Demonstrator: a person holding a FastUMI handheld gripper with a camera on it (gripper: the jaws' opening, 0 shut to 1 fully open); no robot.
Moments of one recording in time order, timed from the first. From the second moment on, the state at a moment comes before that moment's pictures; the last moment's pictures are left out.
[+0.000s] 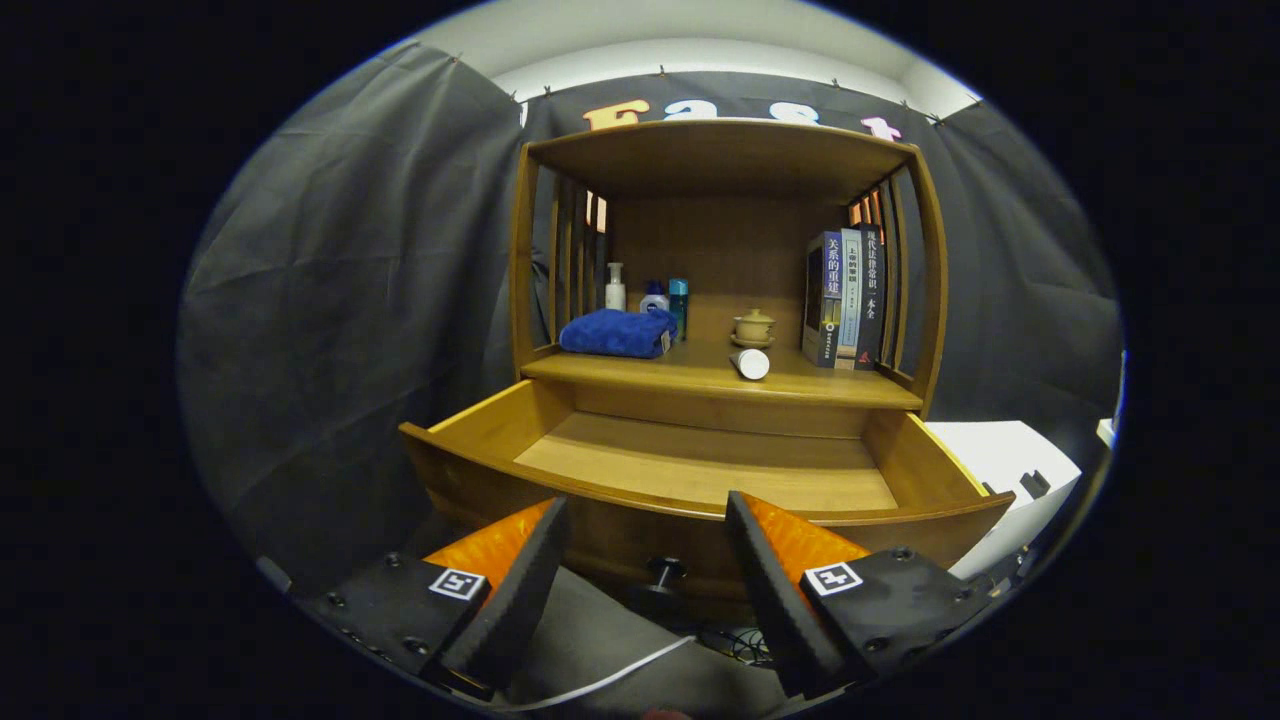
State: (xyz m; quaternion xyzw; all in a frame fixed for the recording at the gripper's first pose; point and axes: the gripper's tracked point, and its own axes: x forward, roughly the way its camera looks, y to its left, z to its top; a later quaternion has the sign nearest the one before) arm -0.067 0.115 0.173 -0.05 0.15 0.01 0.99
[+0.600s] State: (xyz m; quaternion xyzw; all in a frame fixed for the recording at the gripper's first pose) arm -0.059 0.106 0.135 -0.03 0.20 -0.01 0.98
